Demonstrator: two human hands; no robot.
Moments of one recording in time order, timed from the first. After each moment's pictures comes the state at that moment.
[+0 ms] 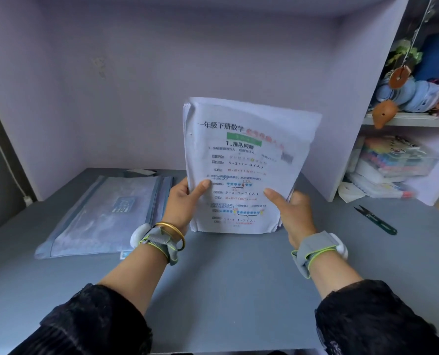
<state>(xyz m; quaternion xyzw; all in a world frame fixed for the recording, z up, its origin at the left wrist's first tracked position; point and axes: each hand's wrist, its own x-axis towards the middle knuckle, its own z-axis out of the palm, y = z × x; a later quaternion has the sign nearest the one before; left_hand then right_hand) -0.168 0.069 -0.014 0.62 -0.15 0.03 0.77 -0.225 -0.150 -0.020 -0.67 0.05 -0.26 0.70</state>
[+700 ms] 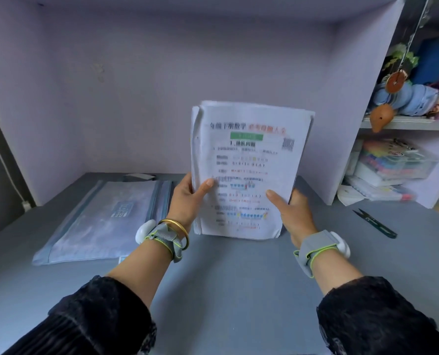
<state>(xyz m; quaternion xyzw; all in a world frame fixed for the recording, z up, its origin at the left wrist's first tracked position) -0.153 0.059 -0.010 0.64 -0.16 0.06 0.75 -0.216 -0.162 -0.017 -0.71 0.06 -0.26 0.65</state>
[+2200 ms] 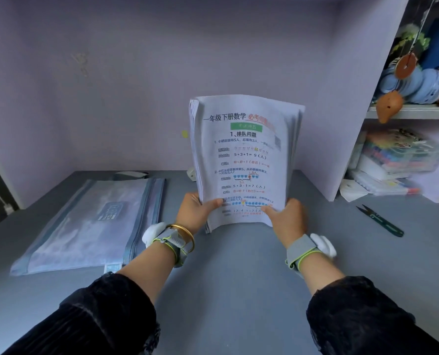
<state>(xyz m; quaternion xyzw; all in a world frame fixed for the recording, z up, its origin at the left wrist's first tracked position) -0.132 0.029 -0.040 0.73 -0.16 0.02 0.66 -0.188 -0.168 -0.048 -0.82 0.21 -0.27 0.45</state>
